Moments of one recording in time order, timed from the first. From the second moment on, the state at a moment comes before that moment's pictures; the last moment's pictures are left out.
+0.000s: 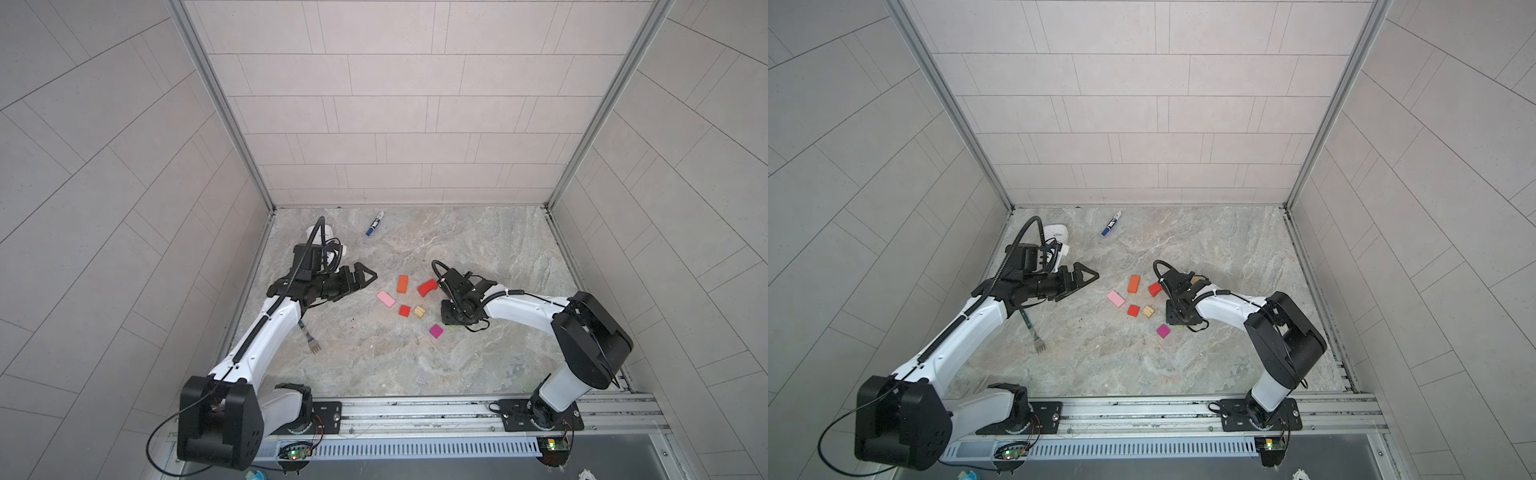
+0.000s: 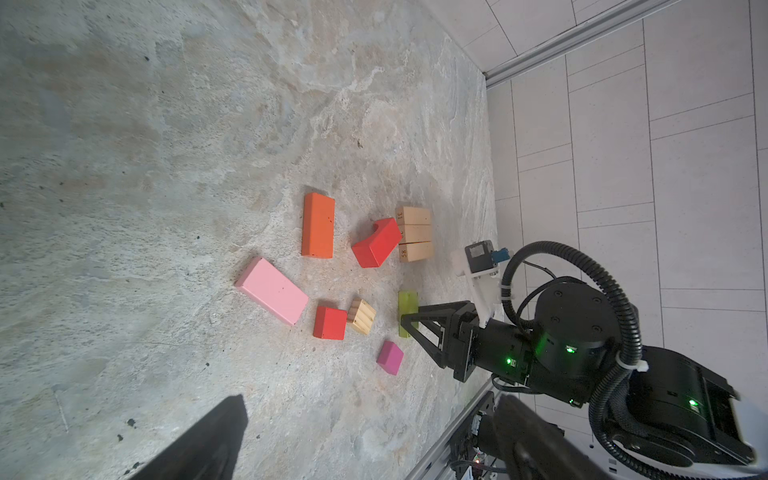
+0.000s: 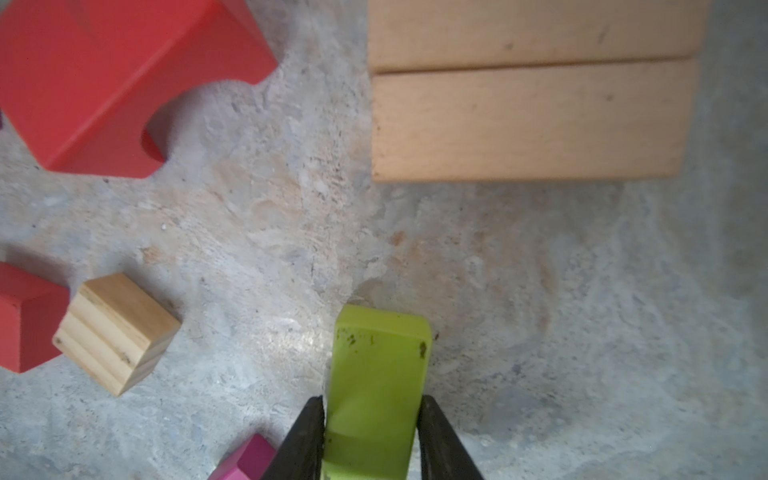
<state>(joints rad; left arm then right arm) -0.14 1.19 0.84 -0.45 0.69 -0.52 0.64 1.63 0.91 -0.56 0.08 0.68</state>
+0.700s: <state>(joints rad) -0.14 1.19 0.84 -0.45 0.70 -0.53 0.64 1.62 0.94 -0.63 0.14 0.63</state>
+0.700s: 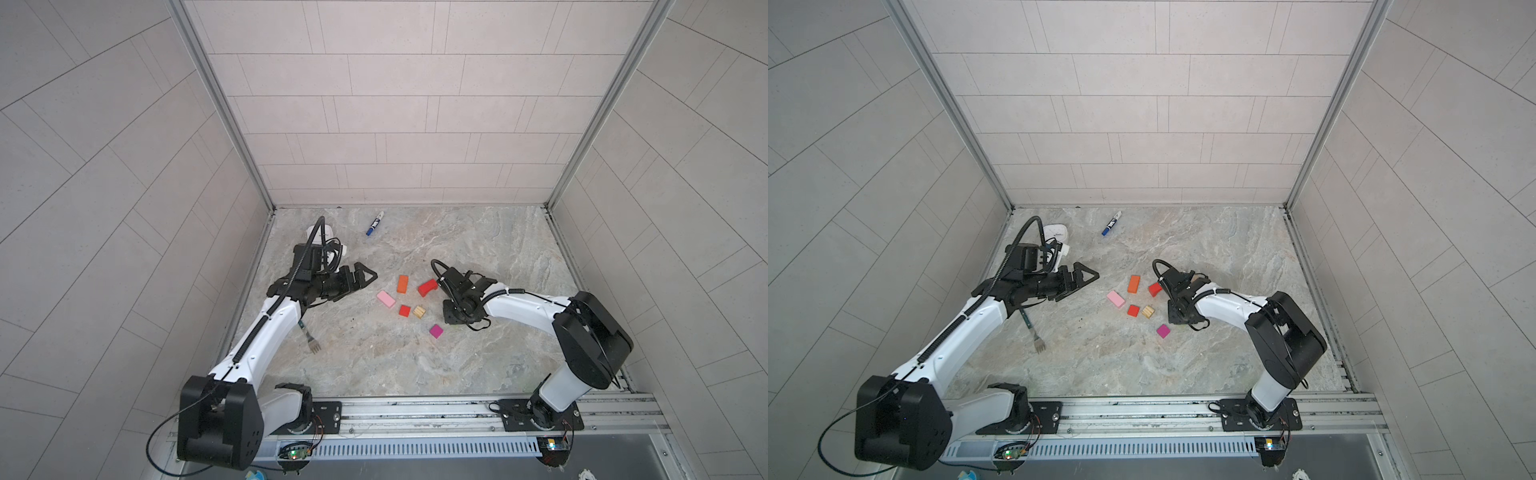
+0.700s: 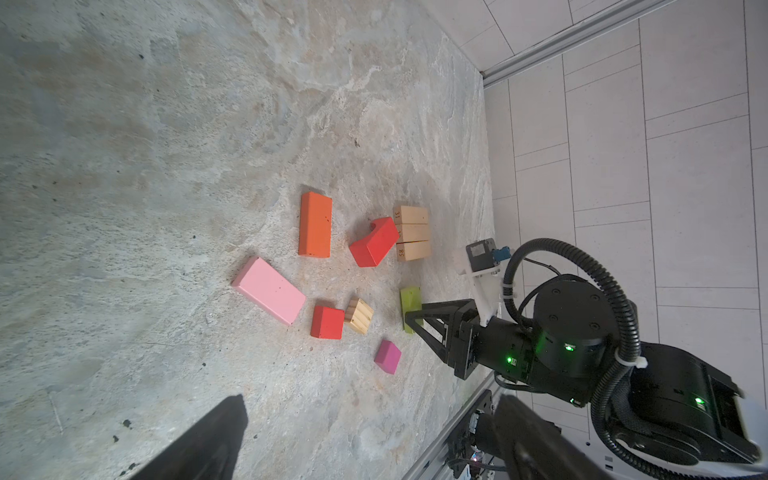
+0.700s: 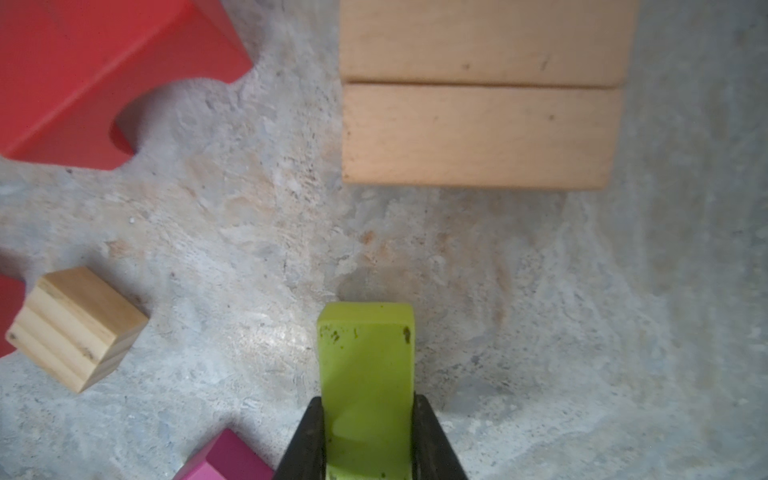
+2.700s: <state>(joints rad) -0.17 1.21 0.84 -0.44 0.73 -0.55 0.38 1.77 1.24 -0.72 0.07 0.41</state>
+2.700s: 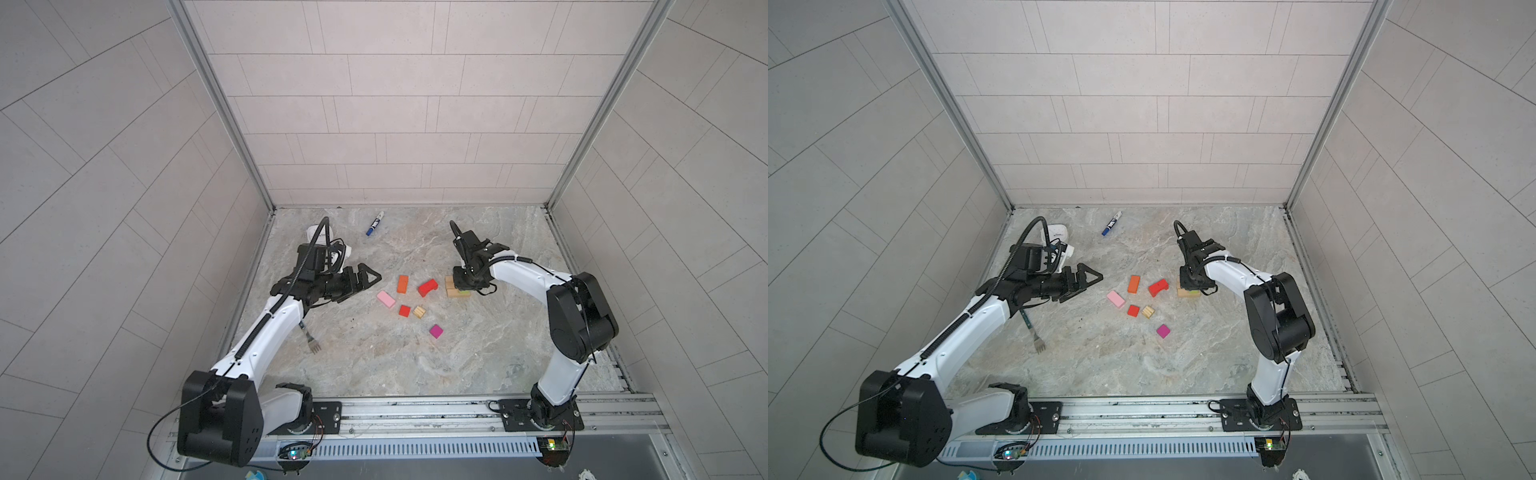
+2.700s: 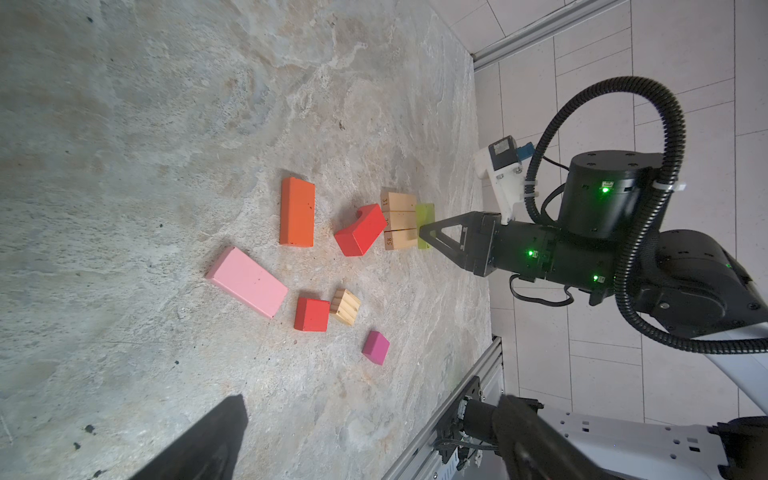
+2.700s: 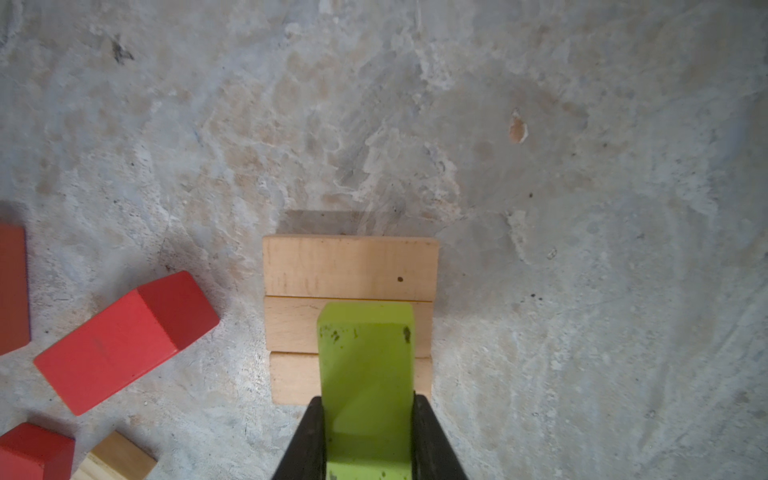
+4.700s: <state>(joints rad) -0.17 1.21 0.84 -0.44 0.73 -0.55 0.36 1.84 1.26 -0.69 0.07 0.41</state>
